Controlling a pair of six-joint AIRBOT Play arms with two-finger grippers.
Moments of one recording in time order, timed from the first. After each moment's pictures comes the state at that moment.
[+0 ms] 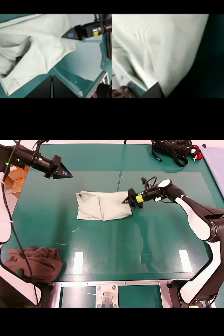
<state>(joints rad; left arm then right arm) 0.08 -1.85 2.06 0.72 -1.61 -1.36 0.10 -1.92 1.53 -0.58 1.13 1.48</state>
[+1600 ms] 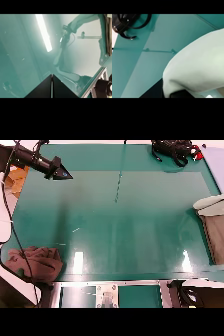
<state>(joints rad) 0.08 -1.85 2.06 0.71 -1.64 -1.36 -1.09 -1.50 1.82 -0.83 1.41 1.69</state>
